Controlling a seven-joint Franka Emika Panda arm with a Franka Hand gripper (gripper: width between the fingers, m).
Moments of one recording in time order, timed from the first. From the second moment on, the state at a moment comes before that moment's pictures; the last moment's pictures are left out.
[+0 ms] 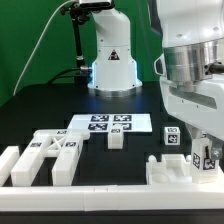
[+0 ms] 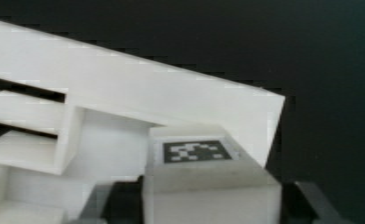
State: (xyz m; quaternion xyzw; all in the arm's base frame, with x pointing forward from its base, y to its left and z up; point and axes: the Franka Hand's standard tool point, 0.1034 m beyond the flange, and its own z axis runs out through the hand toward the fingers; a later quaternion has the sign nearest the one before) arm 0.648 0.123 0.072 -0.79 0.61 0.00 0.09
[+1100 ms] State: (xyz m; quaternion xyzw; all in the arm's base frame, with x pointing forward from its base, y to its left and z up) arm 0.650 0.120 0.074 -1.00 -0.05 -0.05 0.02
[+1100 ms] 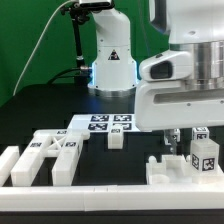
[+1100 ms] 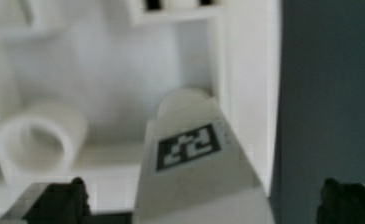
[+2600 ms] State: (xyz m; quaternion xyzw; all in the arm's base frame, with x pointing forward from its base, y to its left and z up) arm 0.649 0.116 0.078 -0.88 0.48 -0.01 0.04
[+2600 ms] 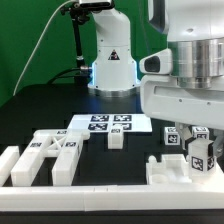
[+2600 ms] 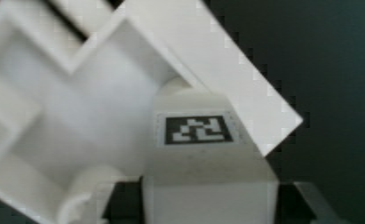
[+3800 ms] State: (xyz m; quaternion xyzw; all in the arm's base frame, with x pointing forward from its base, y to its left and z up) arm 0.651 0.116 0.077 -0.67 0.74 0.04 0.07
